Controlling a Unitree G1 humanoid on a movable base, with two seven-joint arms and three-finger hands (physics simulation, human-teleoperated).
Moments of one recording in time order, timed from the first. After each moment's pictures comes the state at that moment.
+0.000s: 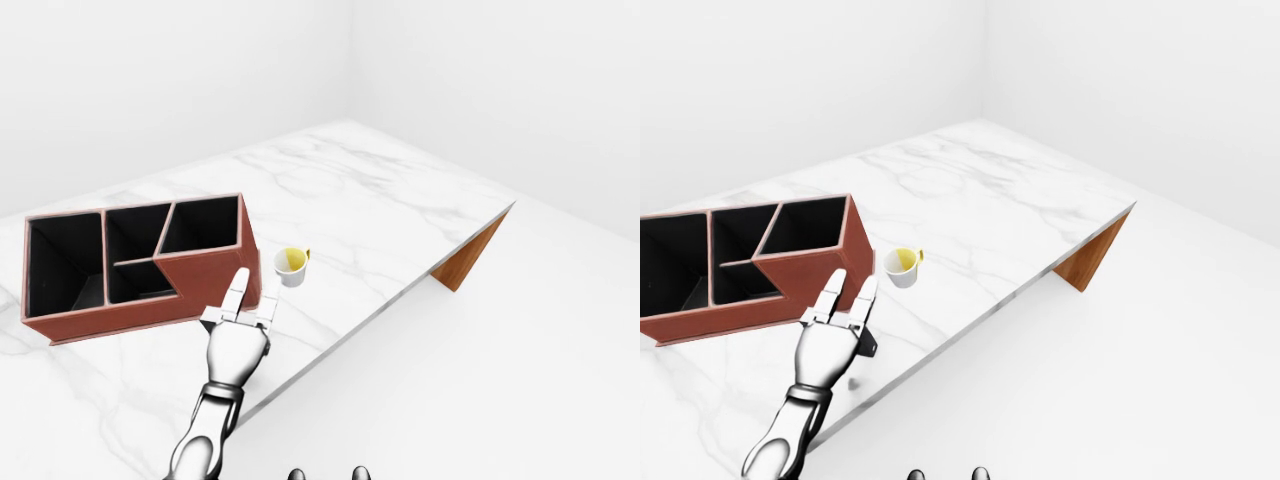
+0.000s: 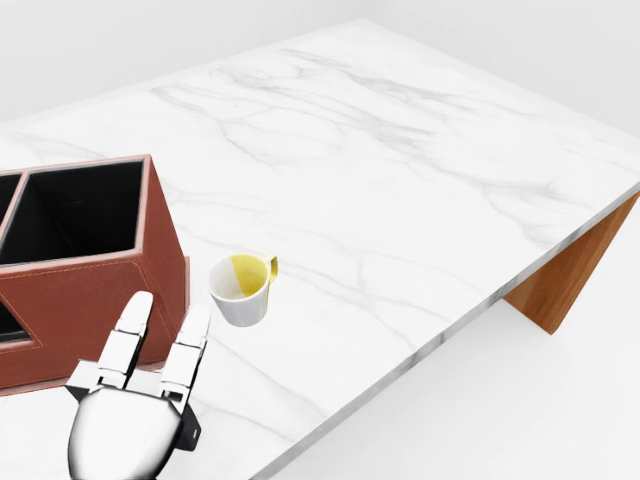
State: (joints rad) left arm 0.13 0.18 -0.09 0.11 1.60 -0.09 0.52; right arm 0.48 0.06 -1.55 -0.50 1.03 0.09 0.68
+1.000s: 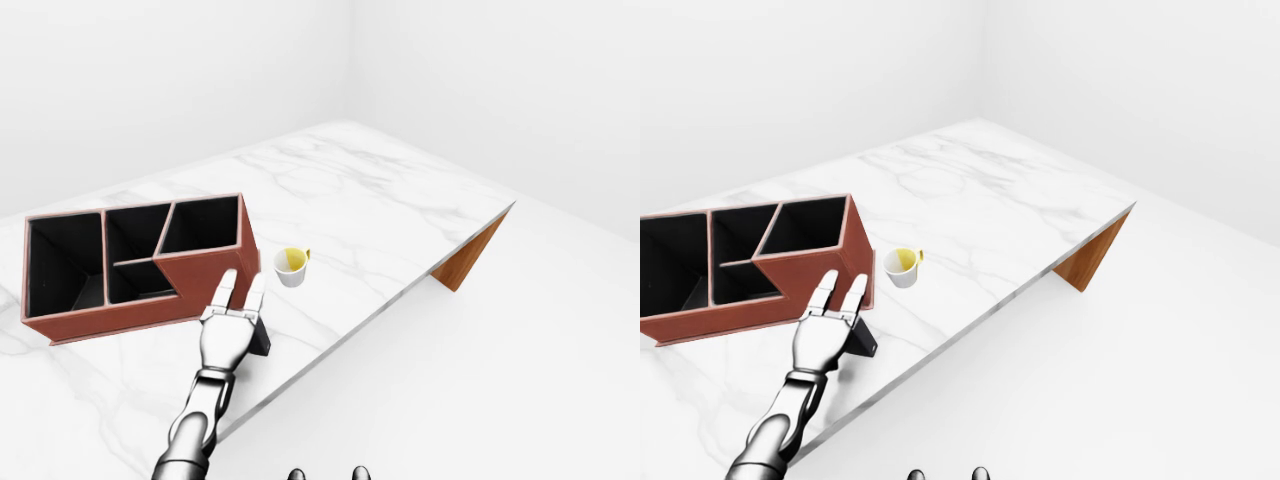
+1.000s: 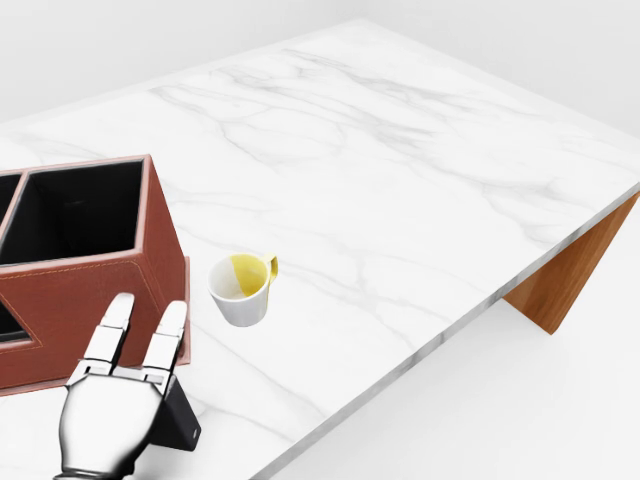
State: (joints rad) left arm -0.03 0.22 -0.05 0.39 1.53 -0.08 0.52; right arm 0.48 0.06 -1.55 -0.51 1.03 0.09 0.69
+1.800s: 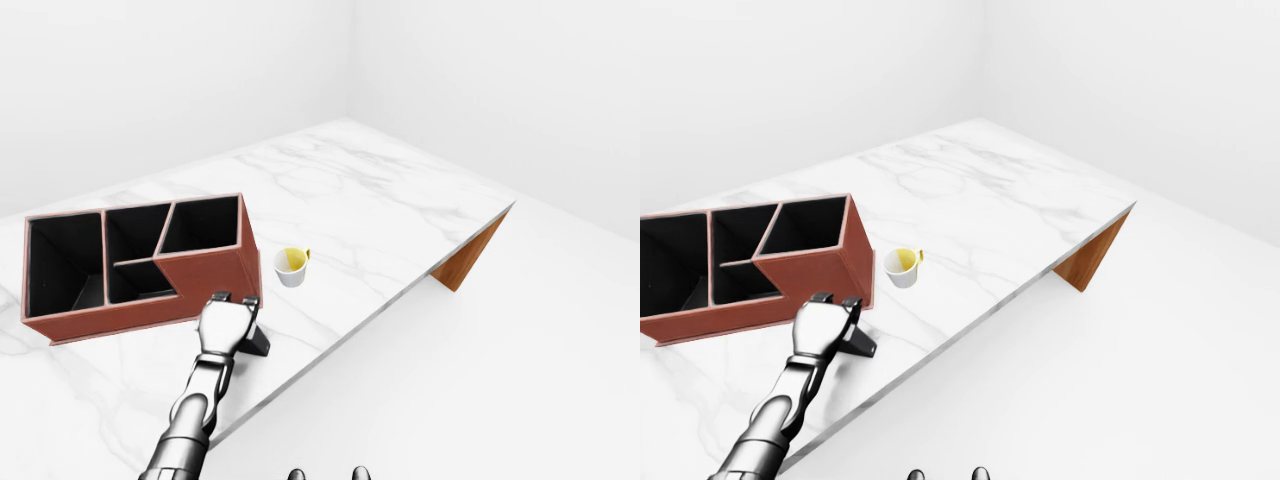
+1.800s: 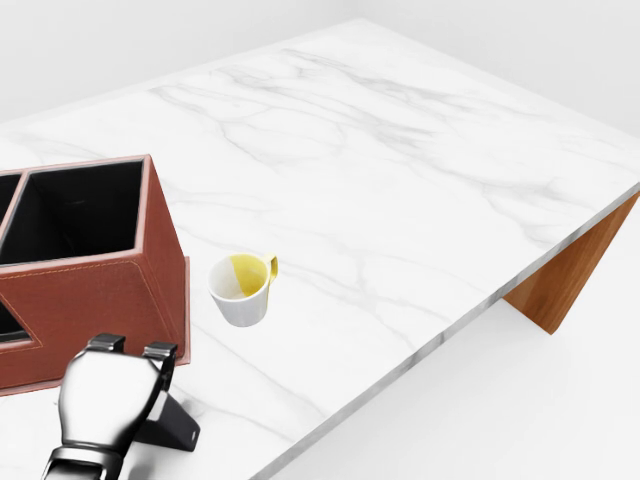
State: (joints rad) left arm -0.13 0.25 -0.05 0.48 1.49 -0.07 0.52; right arm 0.48 0.06 -1.55 -0.50 1.03 0.09 0.69
